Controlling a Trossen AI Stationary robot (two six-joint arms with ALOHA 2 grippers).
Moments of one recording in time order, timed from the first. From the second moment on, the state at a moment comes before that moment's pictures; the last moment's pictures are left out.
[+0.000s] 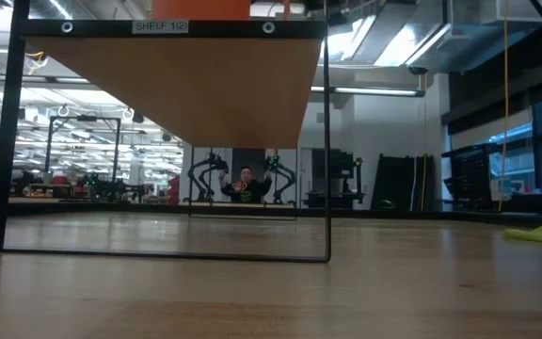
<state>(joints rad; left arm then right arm) 0.03 0.96 1.36 -1.04 -0.37 0.34 0.17 2.08 2.27 -1.18 0.02 0.99</state>
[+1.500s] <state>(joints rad) 0.13 0.47 1.11 -0.43 0.06 -0.08 0.05 1.49 2.30 -1.09 -0.13 0.00</state>
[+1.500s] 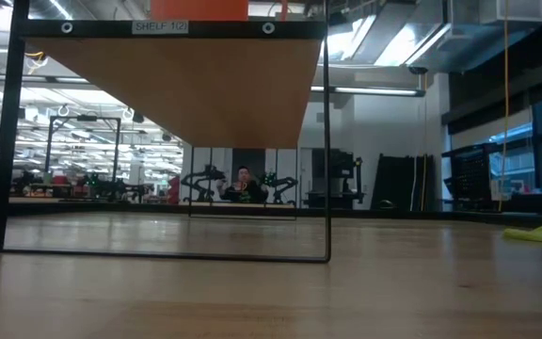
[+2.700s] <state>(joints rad) 0.13 0.00 0.41 -0.11 -0.17 -0.13 -0.16 0.44 0.39 0.42 -0.20 0.26</state>
